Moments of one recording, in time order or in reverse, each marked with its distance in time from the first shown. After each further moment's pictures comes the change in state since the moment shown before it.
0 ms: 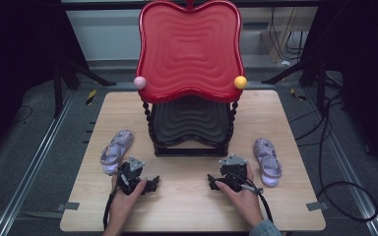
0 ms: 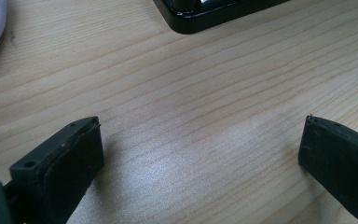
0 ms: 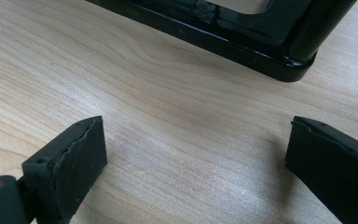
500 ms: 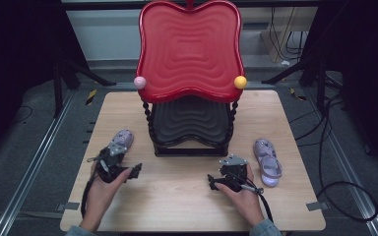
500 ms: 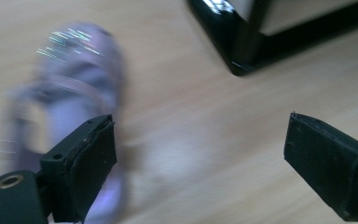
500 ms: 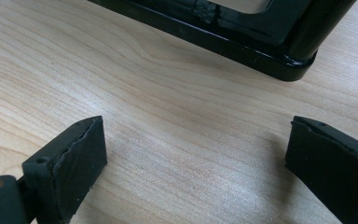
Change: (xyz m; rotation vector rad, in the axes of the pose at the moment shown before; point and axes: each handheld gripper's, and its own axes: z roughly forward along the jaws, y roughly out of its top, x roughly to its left) left arm 0.050 0.049 -0.064 0.024 0.083 0.009; right arm 0.000 0.000 0.000 -0.001 0.003 -0.003
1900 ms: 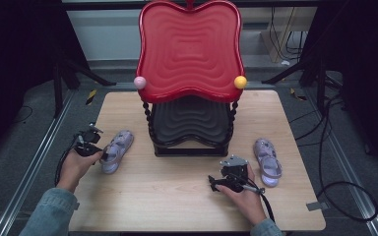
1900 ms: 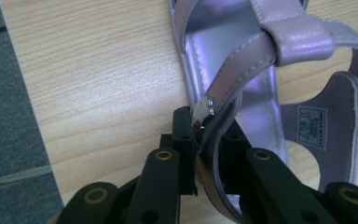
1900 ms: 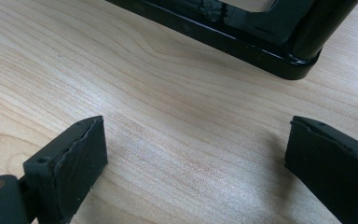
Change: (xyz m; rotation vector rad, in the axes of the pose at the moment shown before) left arm 0.112 0.008 0.045 0.416 -0.071 -0.143; right arm -0.002 -0.002 -0.002 0.001 0.024 -0.022
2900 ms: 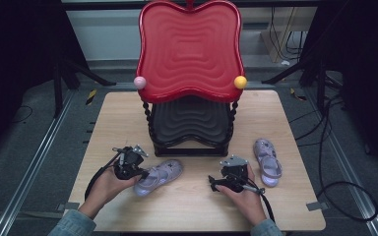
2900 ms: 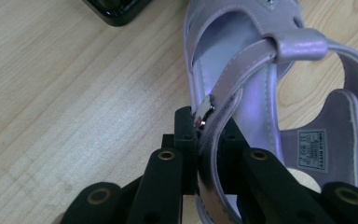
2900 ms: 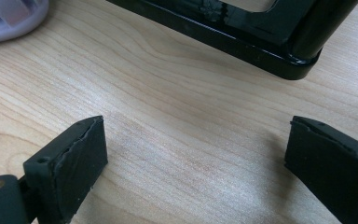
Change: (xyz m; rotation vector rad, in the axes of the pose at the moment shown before) left arm -0.150 -0.019 -0.002 -0.049 -0.176 0.485; right arm 0.000 0.000 0.000 0.000 0.000 -0.001
